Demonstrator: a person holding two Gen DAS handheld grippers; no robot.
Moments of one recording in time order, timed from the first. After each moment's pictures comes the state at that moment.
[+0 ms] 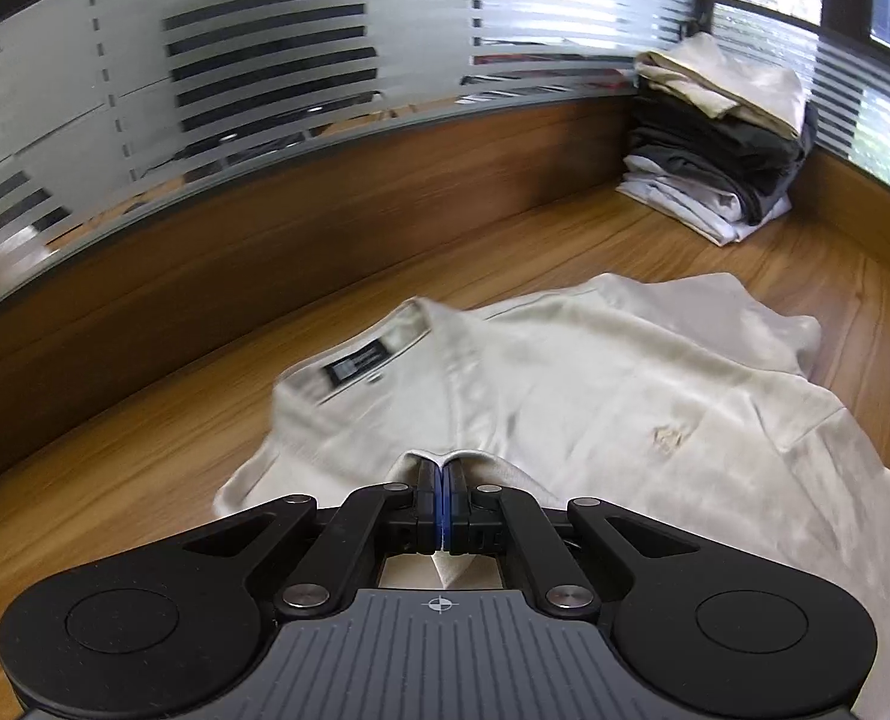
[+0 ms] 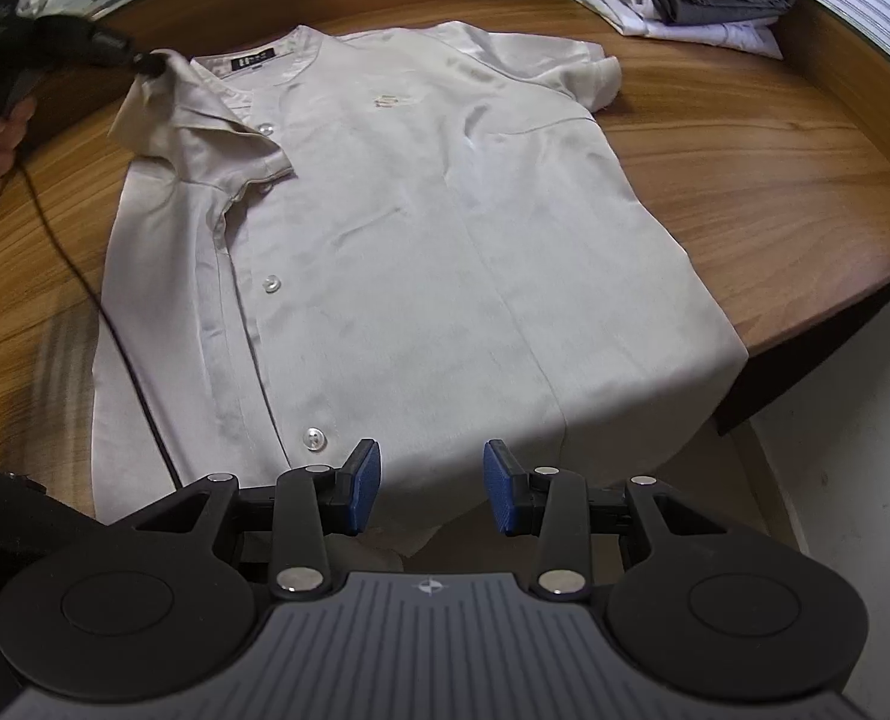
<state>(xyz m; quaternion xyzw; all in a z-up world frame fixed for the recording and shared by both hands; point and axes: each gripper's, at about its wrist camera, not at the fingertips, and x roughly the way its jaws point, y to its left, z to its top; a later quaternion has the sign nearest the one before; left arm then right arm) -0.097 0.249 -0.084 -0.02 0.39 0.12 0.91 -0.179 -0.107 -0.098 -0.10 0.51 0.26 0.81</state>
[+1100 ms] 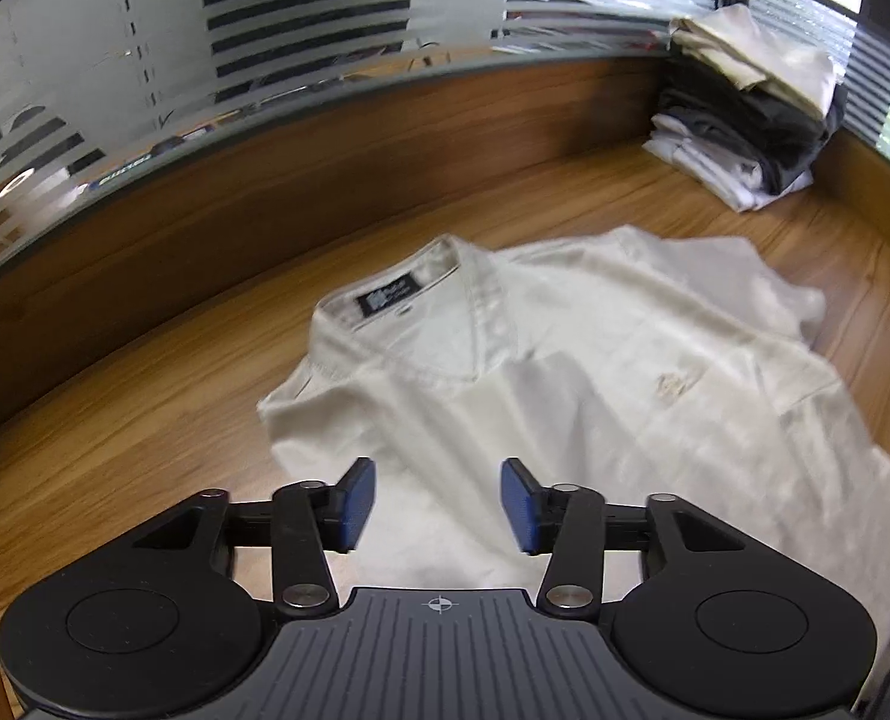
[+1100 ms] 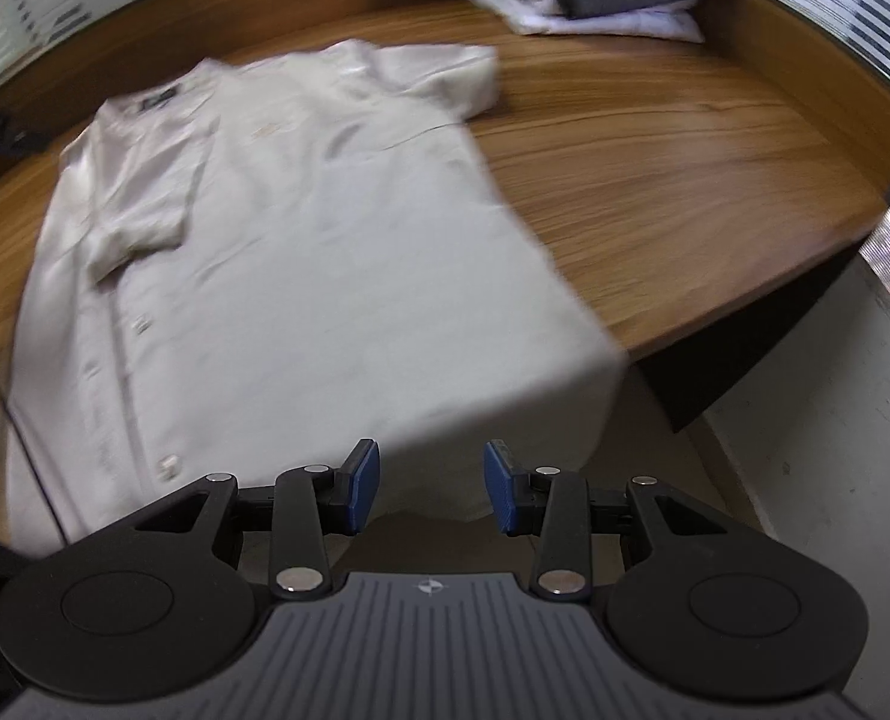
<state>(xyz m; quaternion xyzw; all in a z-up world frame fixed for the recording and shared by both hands) -0.116 0.251 -0.061 -0.05 0.44 0.14 0.88 -0.126 -0.177 -0.106 -0.08 0.50 0.22 0.83</state>
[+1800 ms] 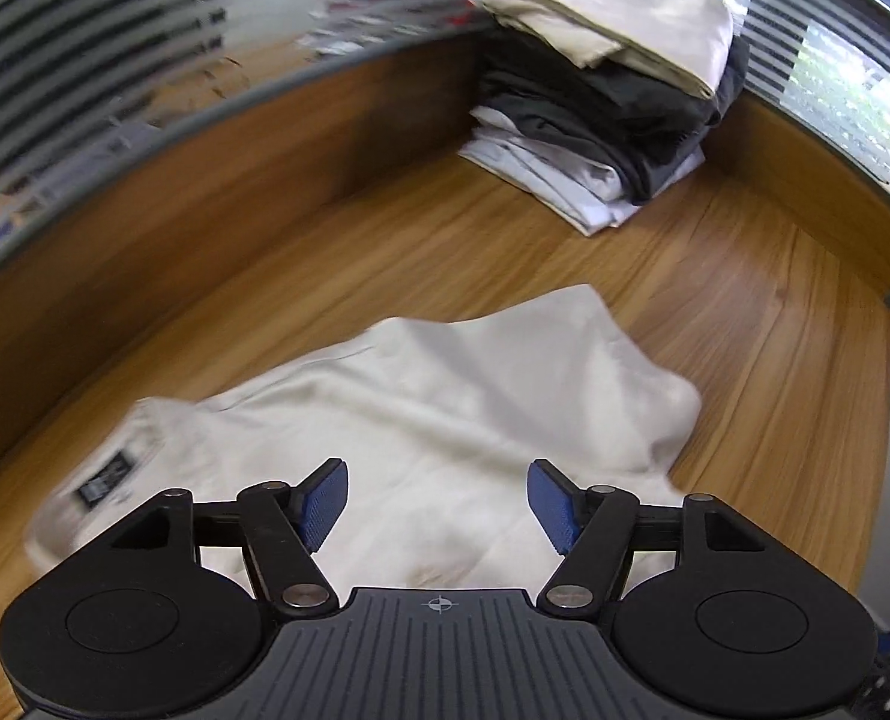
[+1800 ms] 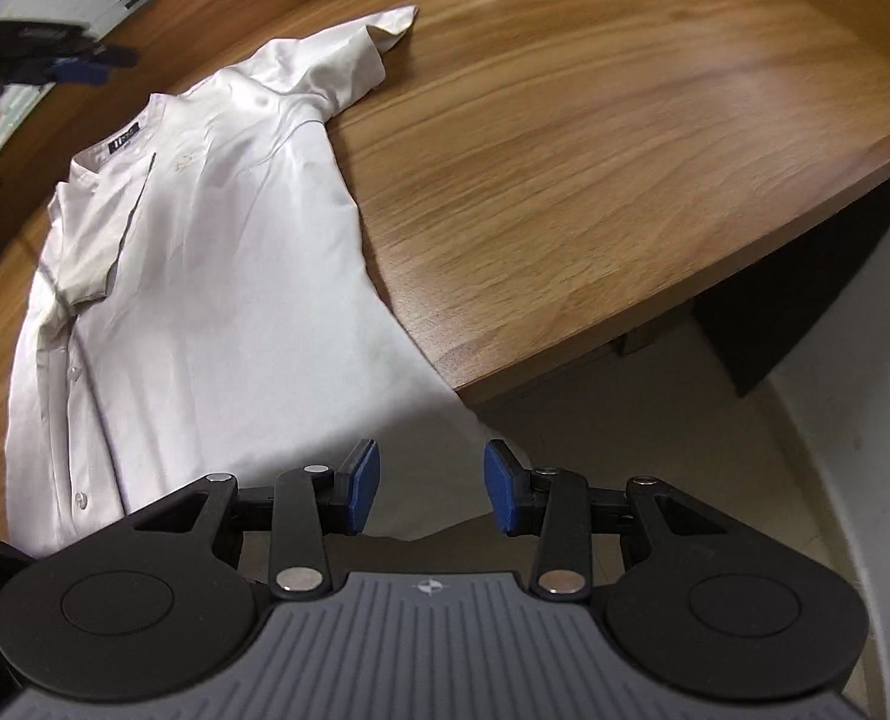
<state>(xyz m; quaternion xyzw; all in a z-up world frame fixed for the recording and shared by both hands) 0.072 0.136 -0.068 -0.03 0.48 0.03 0.87 -0.024 -0.257 -0.155 0.00 0.55 0.30 0.78</state>
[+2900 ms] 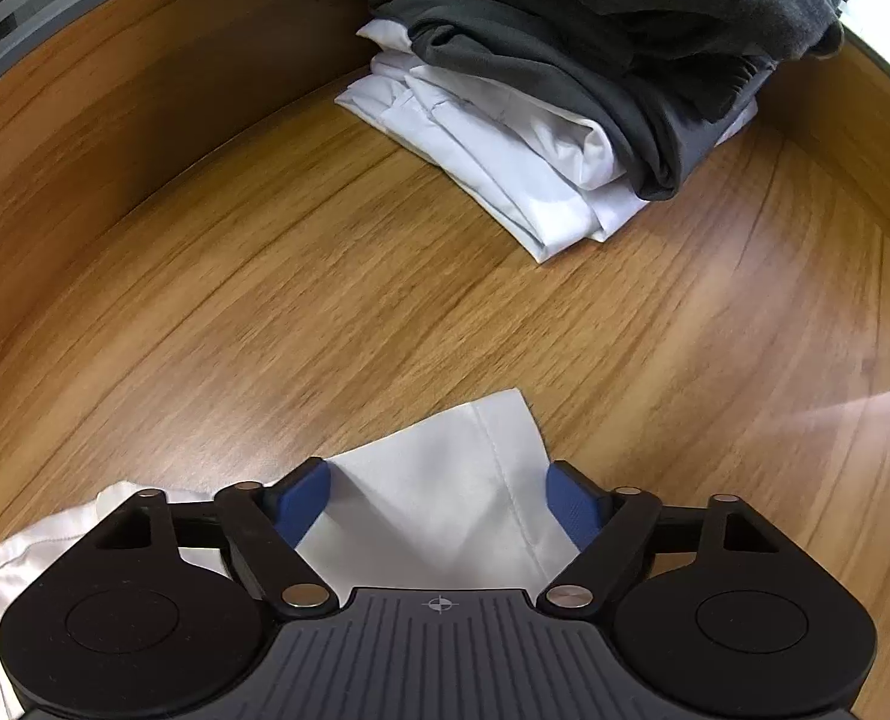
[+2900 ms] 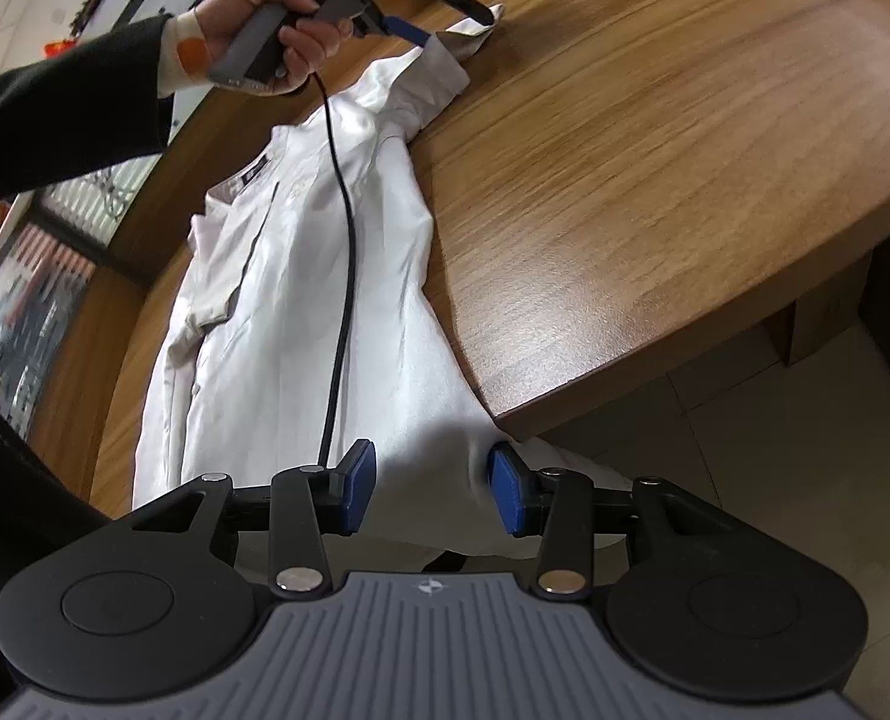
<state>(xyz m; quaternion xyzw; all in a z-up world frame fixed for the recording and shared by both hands) 0.250 0.064 -0.163 -0.03 0.55 0.03 0.84 -0.001 -0.275 -0.188 0.12 0.54 0.44 0.71</state>
